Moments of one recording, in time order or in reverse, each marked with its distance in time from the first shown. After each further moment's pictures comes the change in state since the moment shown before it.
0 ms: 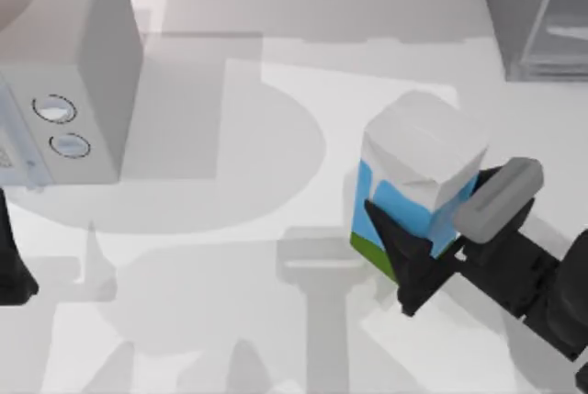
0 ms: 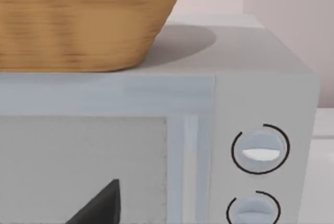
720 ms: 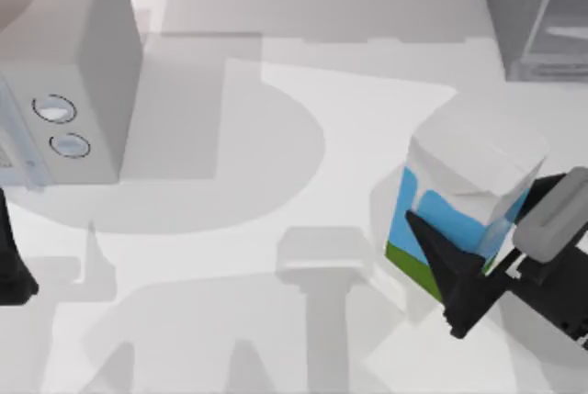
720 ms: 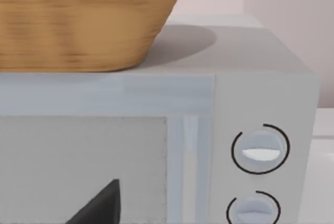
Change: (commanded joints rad) left arm 0.000 0.000 0.000 0.000 0.000 0.000; right arm -0.039 -0.329 -0.149 -0.167 -0.045 0.002
